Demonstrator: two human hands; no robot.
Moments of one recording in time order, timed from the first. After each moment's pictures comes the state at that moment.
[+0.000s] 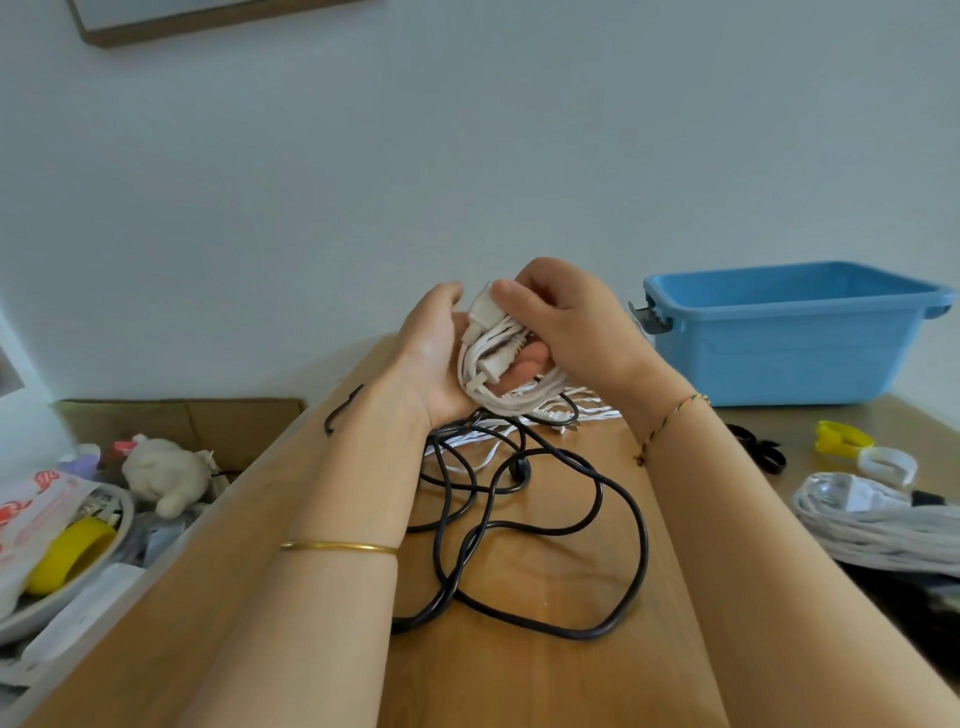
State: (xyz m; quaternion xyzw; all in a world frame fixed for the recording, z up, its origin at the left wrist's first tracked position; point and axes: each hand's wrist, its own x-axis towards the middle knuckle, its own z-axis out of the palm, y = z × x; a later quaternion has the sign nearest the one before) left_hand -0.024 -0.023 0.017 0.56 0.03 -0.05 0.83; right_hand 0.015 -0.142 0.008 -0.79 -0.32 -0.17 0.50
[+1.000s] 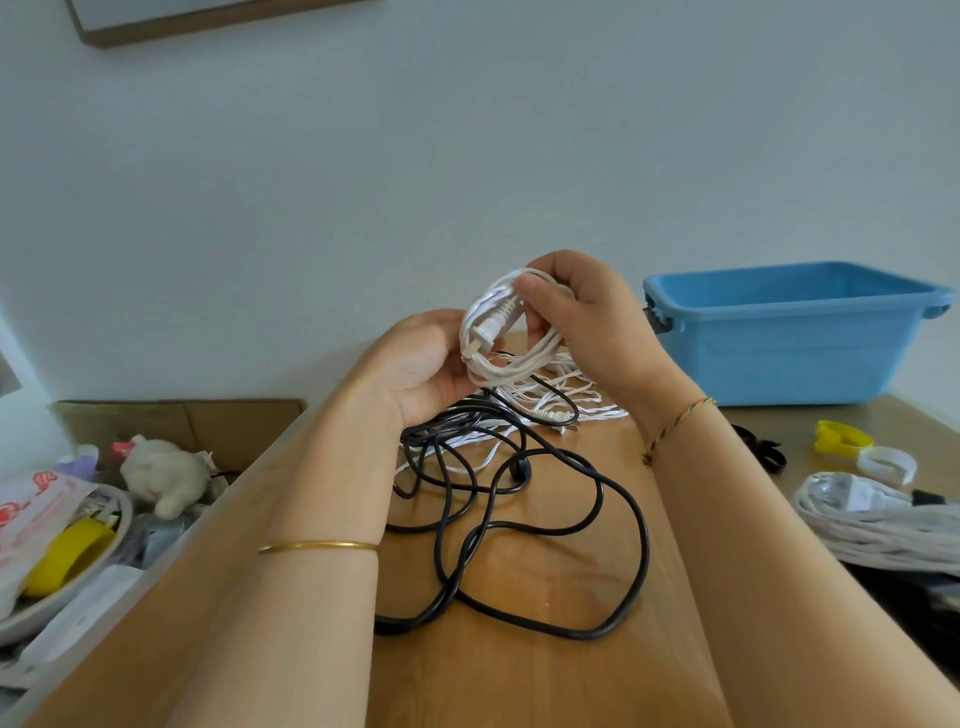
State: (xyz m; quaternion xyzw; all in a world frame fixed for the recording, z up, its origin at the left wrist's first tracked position) left_hand -0.016 -0.005 0.007 0.66 0.01 0.05 0.75; right_hand 0.021 -0.148 0.003 -0.72 -0.33 -0.19 0.58
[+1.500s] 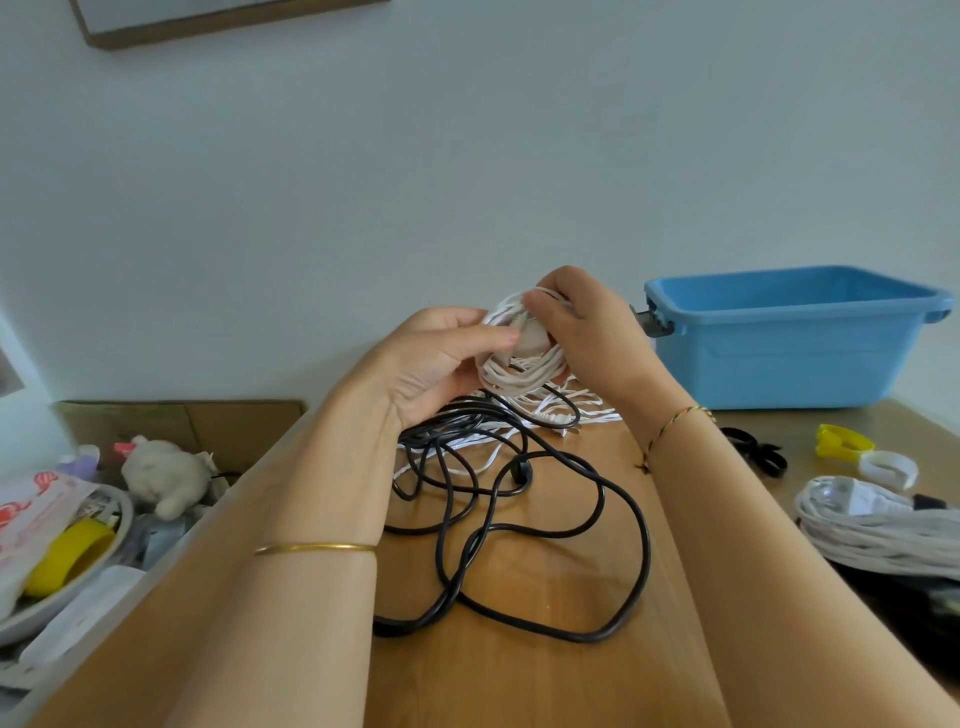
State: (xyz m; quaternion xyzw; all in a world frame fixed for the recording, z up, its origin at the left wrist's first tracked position) left_hand -0.021 -0.003 0.007 0.70 -0.08 0.02 0.71; right_hand 0.027 -0.146 -0.003 -0.77 -0.29 -0.20 0.52
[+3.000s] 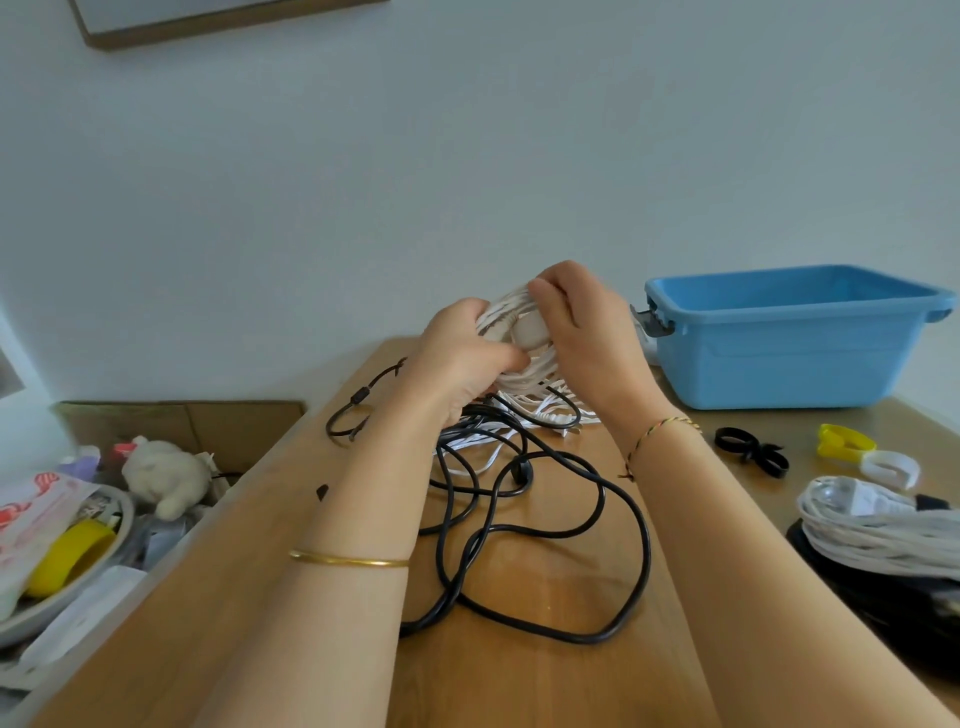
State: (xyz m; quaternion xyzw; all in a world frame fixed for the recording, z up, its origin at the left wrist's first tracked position) left_hand -0.009 -0.022 0.001 0.83 0.02 0.16 0.53; right_hand 0.029 -0.139 -0.009 -0.77 -0.29 -0.29 0.49
